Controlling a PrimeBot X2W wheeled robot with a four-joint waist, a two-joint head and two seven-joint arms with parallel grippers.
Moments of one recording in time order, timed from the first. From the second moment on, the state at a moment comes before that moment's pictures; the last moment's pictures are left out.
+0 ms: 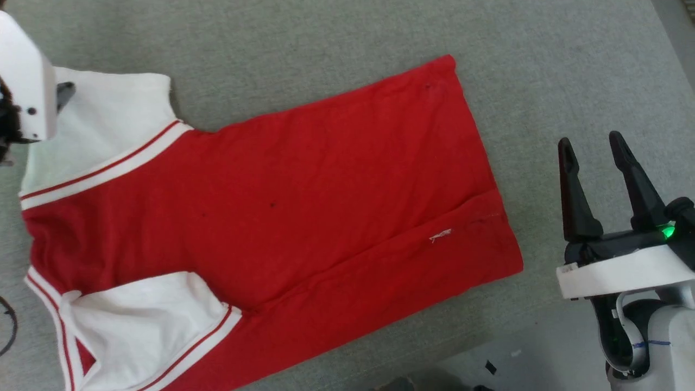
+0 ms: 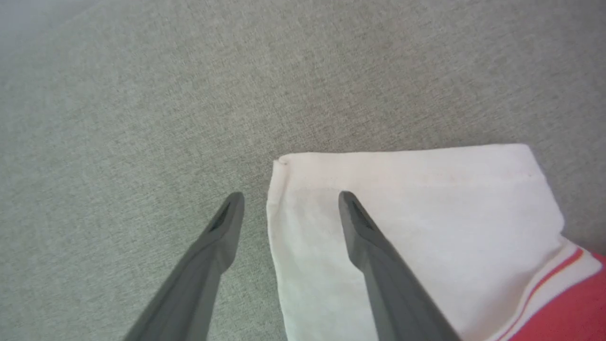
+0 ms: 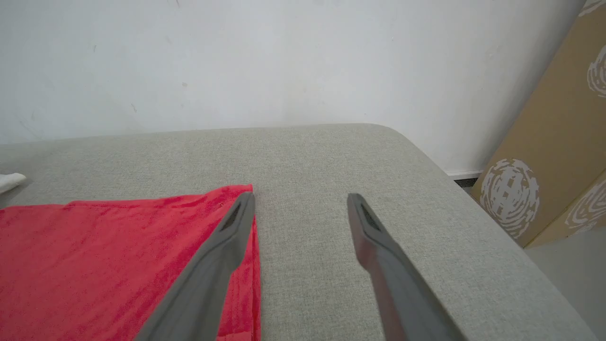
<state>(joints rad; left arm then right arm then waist) -1.00 0.74 -0.48 0.46 -0.67 -0.04 0.86 -0.15 -0.05 -0.04 -0.16 0.18 0.13 -0.06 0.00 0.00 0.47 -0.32</state>
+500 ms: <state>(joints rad) -1.04 0.74 -0.47 0.48 -0.74 -0.06 0.90 -0.16 -0.05 -0.05 -0.12 0.17 0.13 -0.07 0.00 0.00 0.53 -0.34</state>
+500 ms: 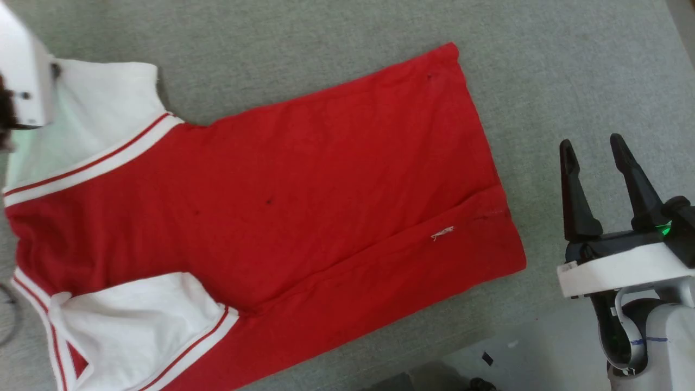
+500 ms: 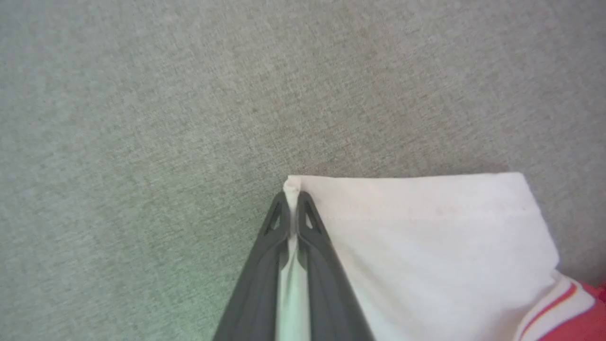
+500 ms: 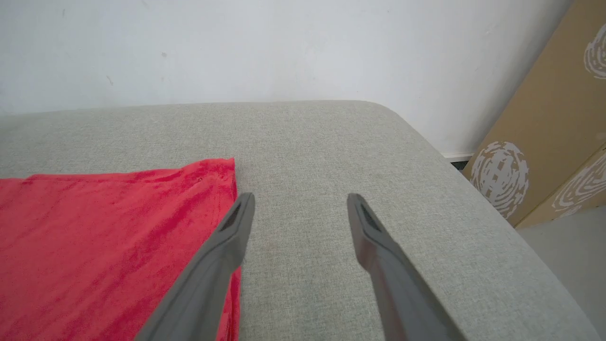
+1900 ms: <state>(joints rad) -0.73 0.55 -0.64 -0.11 -0.62 -0.03 0.41 -0.73 -0.89 0.57 0.24 0.51 0.13 0.68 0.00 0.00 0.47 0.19</state>
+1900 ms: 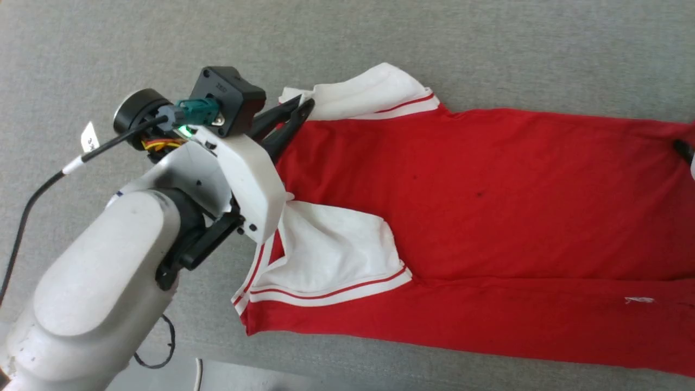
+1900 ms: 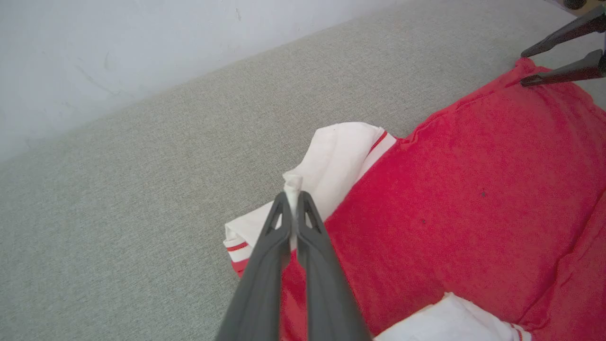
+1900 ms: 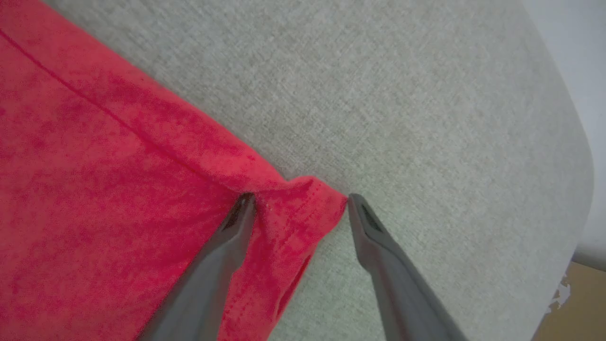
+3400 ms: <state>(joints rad) -0.11 0.63 -0.63 -0.02 -0.79 0.13 0.30 -0.14 -0.65 0.31 0.24 0.35 0.13 0.36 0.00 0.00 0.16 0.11</state>
